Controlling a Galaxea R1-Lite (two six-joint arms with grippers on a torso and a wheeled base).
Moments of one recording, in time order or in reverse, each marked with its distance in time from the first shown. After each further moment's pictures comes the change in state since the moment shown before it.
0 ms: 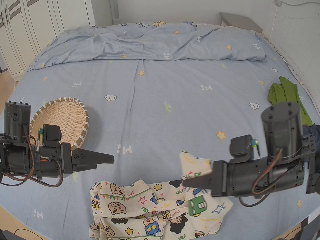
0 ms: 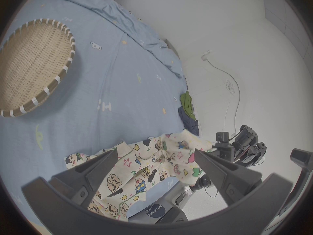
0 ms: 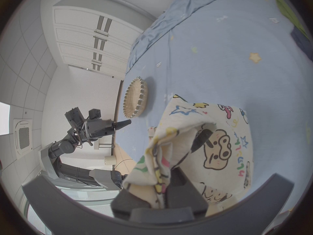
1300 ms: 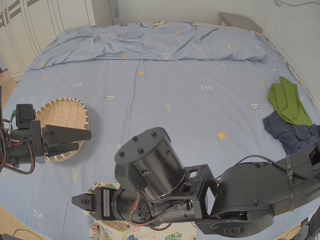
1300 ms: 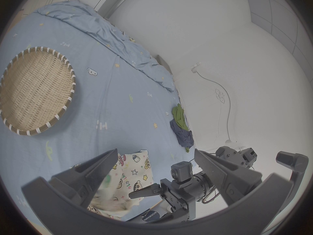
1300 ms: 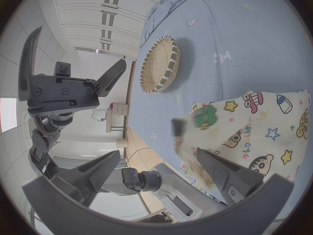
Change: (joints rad) left arm 0.060 -0.152 -0.109 0.107 -0.011 -0.015; right arm 0.277 0.468 -0.460 -0.018 0.000 0.106
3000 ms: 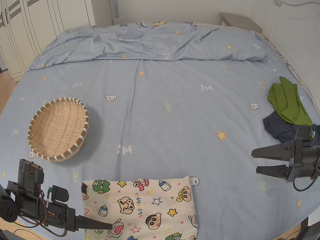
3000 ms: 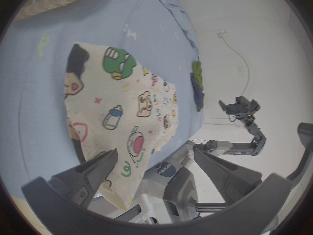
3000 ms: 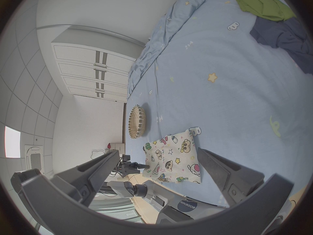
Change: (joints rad) left arm 0.003 0.169 0.540 -0.185 -0.189 0.151; right arm -0.730 -0.840 0.677 0.069 0.307 -0.097
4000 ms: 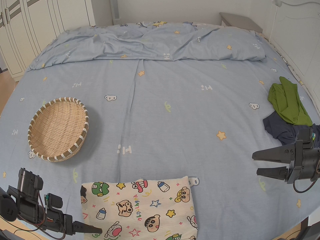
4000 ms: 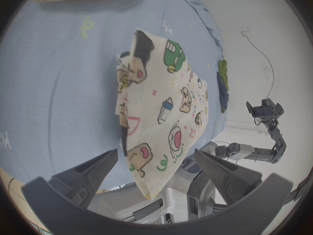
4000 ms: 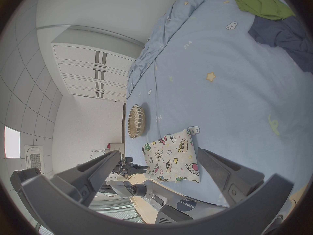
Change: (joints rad) left arm 0.121 0.024 0.051 0.127 0.157 0.150; right arm -0.004 -0.011 0.019 -0.005 0.002 -0.001
